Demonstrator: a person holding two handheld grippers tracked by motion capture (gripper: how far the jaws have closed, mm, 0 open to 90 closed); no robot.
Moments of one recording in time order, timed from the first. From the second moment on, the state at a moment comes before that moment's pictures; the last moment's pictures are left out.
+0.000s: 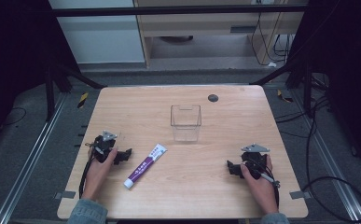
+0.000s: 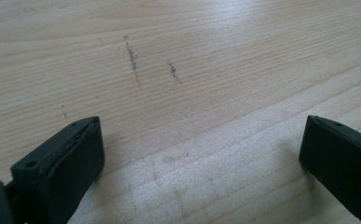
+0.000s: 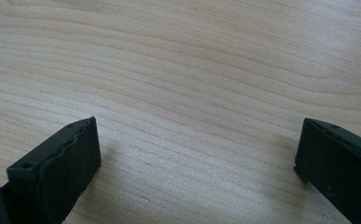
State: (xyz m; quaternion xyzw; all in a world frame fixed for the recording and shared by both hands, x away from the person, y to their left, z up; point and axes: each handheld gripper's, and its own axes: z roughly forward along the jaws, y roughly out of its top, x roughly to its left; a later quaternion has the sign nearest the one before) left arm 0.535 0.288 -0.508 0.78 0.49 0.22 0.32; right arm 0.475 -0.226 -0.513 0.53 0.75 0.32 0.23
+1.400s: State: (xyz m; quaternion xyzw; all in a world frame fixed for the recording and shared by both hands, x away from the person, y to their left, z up) left arm 0.470 0.233 -0.427 0.85 0.42 0.14 0.30; right arm 0.476 -0.227 -0.513 0.53 0.75 0.32 0.23
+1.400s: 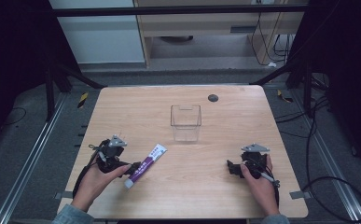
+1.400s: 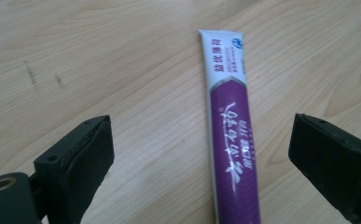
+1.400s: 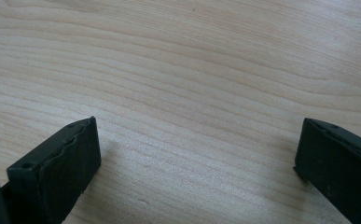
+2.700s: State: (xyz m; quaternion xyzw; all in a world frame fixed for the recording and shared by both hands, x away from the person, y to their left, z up) left arm 0.497 0.160 -0.431 0.90 0.35 0.12 0.21; right arm 0.476 -0.227 -0.513 0.53 0.75 0.32 0.23
